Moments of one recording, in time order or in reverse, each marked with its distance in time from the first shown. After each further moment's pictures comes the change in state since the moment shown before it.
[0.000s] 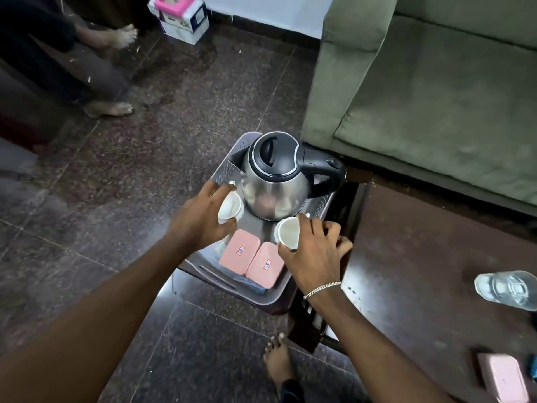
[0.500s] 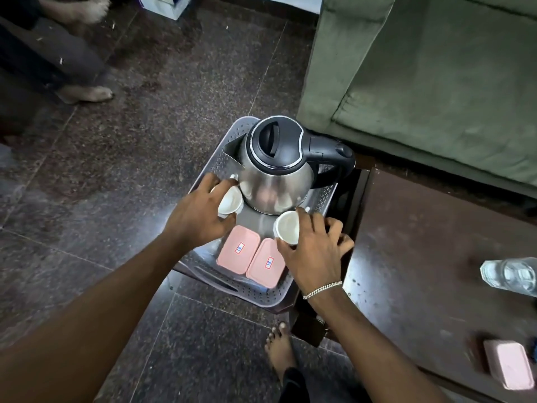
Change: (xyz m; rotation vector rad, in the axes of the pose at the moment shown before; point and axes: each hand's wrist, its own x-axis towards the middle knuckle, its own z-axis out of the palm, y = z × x) left_hand 0.020 -0.022 0.028 0.029 0.021 0.111; right_hand 0.001 -0.005 0.024 -0.031 -0.012 0.072
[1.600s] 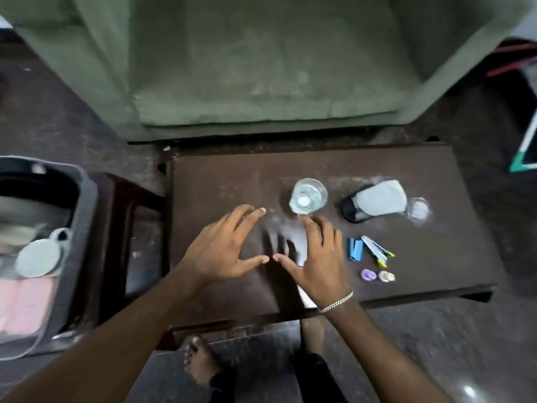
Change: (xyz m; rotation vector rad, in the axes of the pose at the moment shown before) left_hand 0.017 0.411 0.183 0.027 -0.172 0.658; right_hand -0.119 0.405 -0.088 0.219 0.233 0.201
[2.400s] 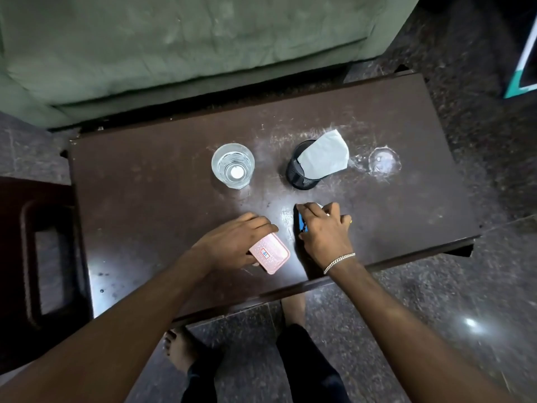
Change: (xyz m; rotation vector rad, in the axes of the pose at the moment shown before) left_hand 0.107 0.084 0.152 -0.064 -0.461 0.337; right_hand 0.002 0.203 0.023 -0.251 -0.349 0.164
